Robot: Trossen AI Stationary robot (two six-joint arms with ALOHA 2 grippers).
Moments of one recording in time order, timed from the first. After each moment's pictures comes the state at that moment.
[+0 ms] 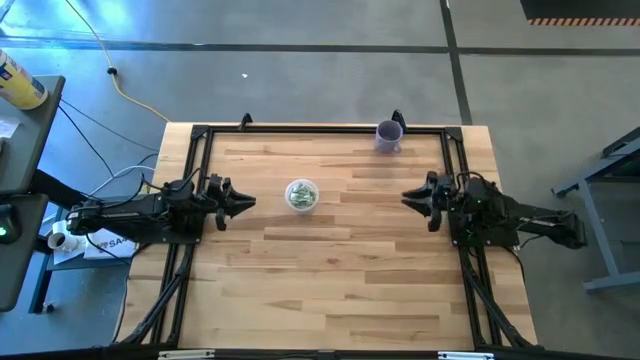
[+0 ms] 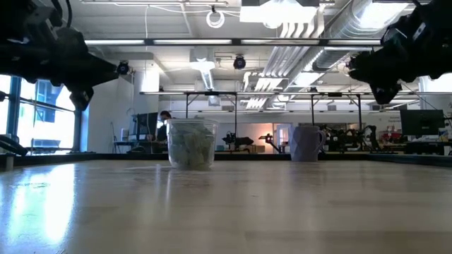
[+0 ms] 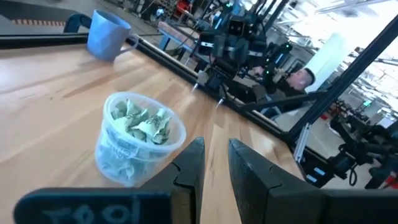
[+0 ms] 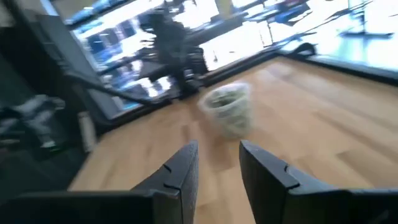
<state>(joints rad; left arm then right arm) 0.11 0.06 0.02 -0.01 0.00 -0.53 -0.22 0.05 0.06 -0.08 -0.13 0.40</state>
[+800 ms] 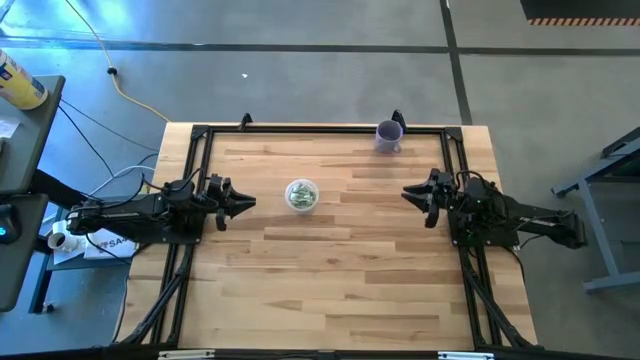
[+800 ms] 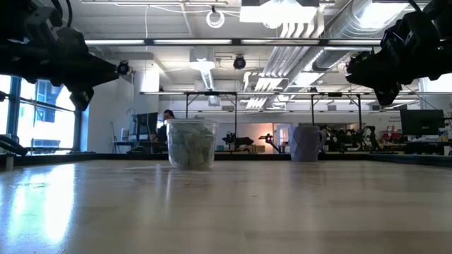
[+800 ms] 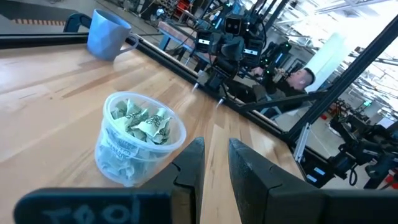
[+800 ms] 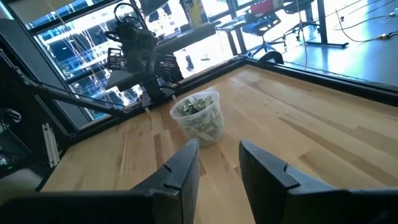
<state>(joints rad) 0.11 0.06 0.02 -0.01 0.00 -0.53 -0.22 0.06 0.07 -0.09 0.01 0.38</state>
